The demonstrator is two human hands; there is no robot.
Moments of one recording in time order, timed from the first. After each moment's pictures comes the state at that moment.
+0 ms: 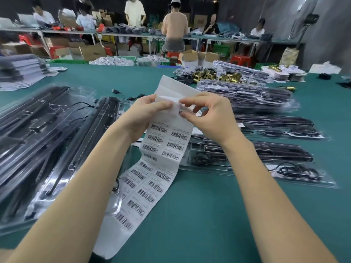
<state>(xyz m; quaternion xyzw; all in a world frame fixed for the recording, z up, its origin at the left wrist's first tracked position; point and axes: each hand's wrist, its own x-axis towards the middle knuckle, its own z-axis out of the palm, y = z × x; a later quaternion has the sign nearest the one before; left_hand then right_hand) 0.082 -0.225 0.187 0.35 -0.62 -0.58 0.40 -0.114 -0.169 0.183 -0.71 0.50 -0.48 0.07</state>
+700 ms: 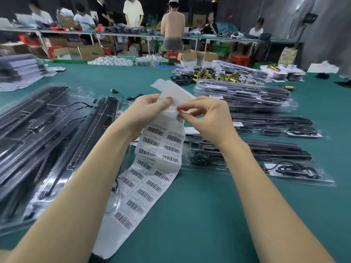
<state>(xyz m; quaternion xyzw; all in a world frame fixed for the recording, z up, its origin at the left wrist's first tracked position) 0.075 -0.213 0.198 0.42 -0.64 -0.52 0.37 -0.111 -0.171 0.174 -0.69 0.49 -0.52 0.13</state>
